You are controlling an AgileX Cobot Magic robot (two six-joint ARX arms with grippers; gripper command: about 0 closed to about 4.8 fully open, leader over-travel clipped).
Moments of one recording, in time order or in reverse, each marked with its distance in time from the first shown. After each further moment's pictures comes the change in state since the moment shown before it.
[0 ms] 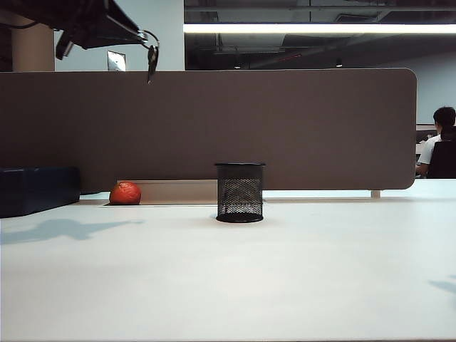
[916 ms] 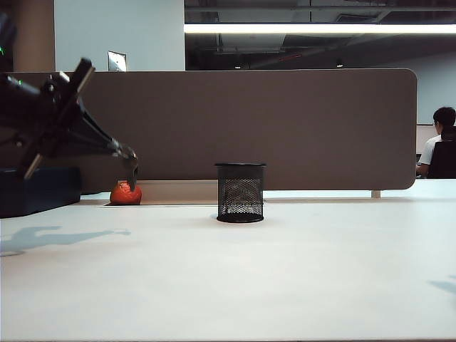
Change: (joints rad) left arm 0.071 0.084 -0.375 0.192 0.001 -0.383; right arm 0.000 0.001 0.000 0.000 0.000 0.000
